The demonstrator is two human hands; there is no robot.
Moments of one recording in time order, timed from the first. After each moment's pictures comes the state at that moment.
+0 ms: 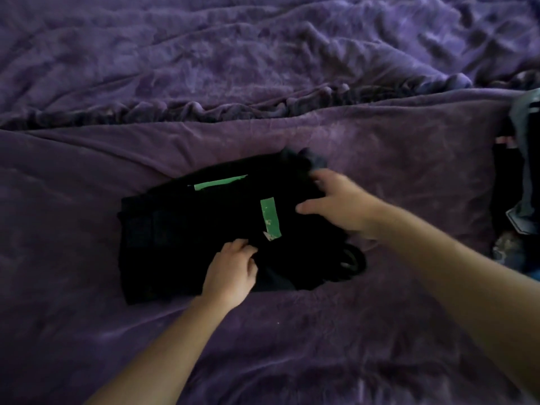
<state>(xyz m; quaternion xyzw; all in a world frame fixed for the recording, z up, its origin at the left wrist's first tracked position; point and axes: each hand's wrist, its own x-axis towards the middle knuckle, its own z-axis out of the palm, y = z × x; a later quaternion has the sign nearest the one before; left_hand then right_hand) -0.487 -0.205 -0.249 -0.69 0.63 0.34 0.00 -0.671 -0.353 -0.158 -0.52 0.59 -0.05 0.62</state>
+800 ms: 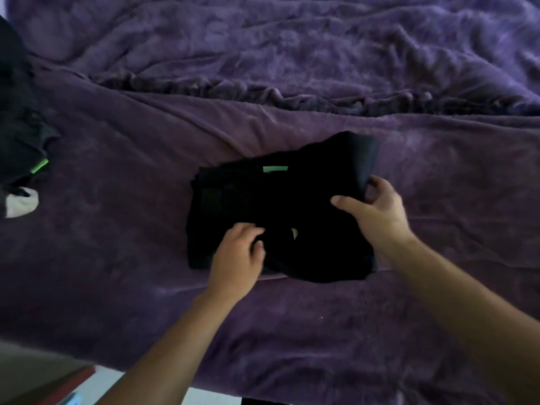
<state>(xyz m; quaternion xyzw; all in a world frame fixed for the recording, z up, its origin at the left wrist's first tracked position) -0.409 -0.160 -0.227 -0.77 0.52 0.31 -0.21 -0.603 -0.303 -0.184 -0.45 0.68 -0.24 0.52</state>
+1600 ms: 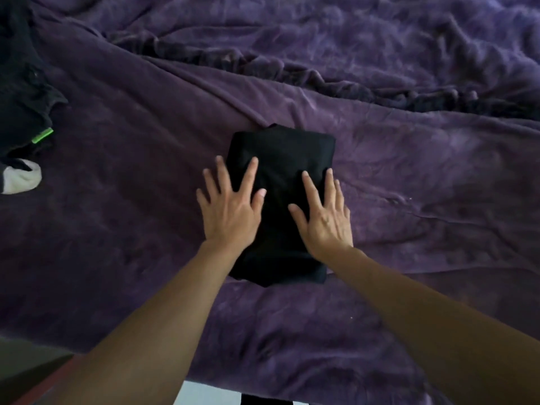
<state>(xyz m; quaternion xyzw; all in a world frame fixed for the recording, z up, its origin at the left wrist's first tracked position) -0.325 -0.188 -0.275 -0.85 0.50 0.16 -0.04 -0.493 -0.243 -0.275 -0.79 0.56 0.03 0.24</state>
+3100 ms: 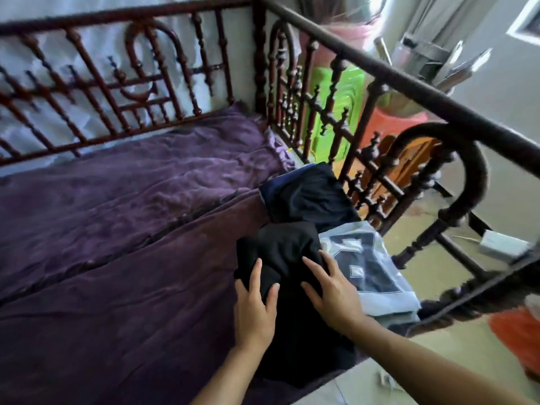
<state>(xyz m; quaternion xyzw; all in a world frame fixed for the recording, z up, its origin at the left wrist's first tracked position) -0.865 -0.139 -0.017 -0.63 0.65 0.31 -0.30 -1.045 -0.123 -0.018 -0.65 0.72 -0.20 0.15</state>
